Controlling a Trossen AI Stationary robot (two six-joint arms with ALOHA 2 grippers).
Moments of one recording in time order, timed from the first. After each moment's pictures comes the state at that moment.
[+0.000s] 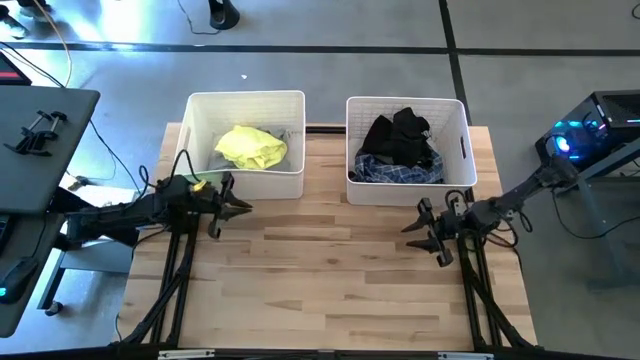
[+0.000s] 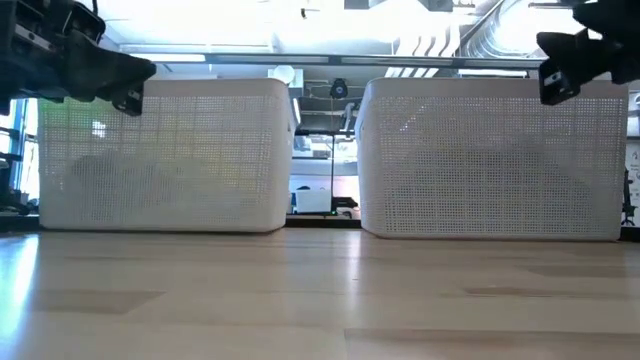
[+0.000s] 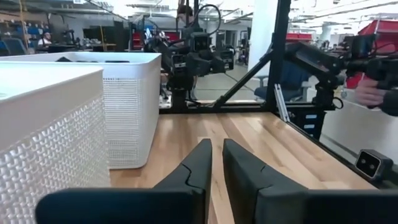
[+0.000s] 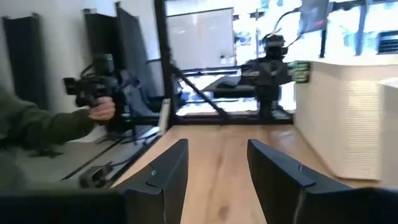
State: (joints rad) left arm 0.23 0.10 0.03 0.10 0.32 -0.01; right arm 0.50 0.39 0.01 0.48 0.27 0.06
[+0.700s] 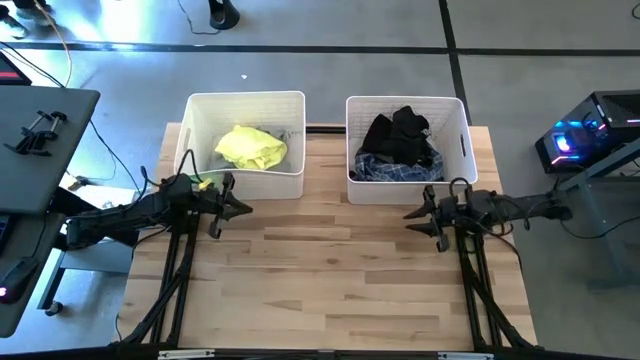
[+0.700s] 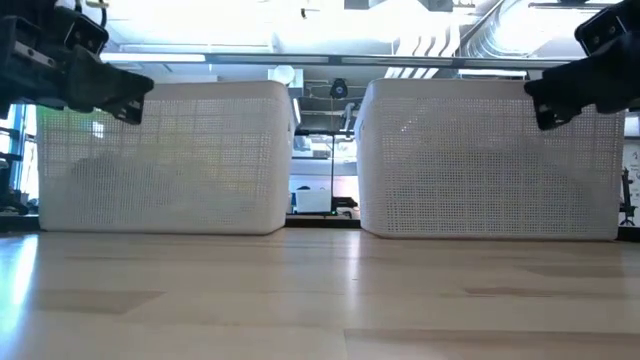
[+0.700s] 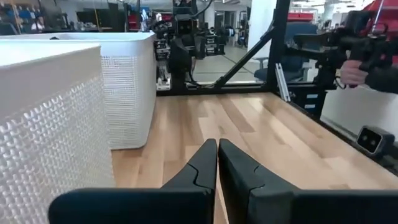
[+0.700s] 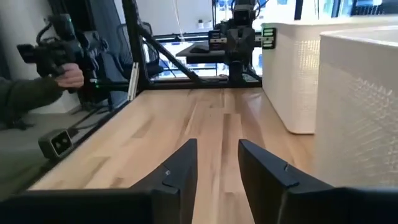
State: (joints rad) left arm 0.29 0.10 0.03 0.01 0.39 0.03; right arm 0.16 0.01 0.05 -0.09 0.02 0.07
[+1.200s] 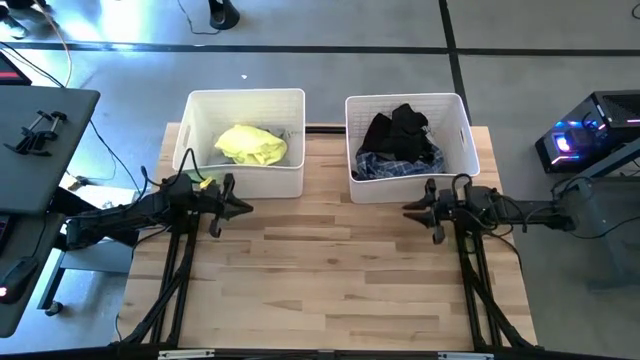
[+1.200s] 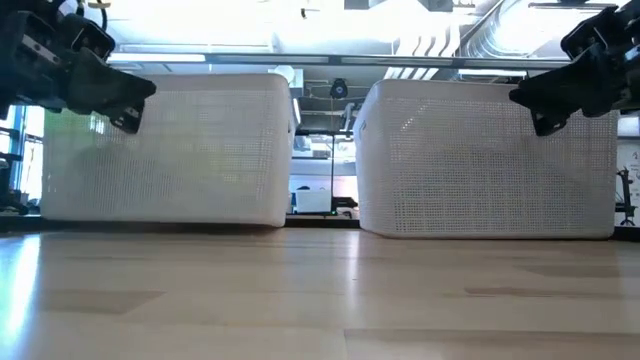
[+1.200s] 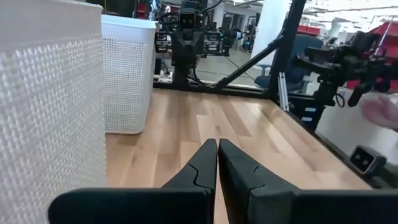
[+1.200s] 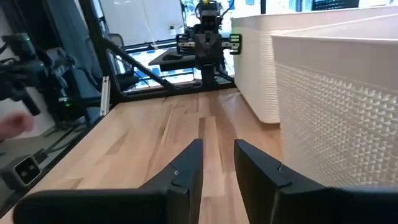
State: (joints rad) left arm 0.29 0.11 0.03 0.01 0.37 -0.10; right arm 0.01 0.01 0.05 -0.09 0.01 0.14
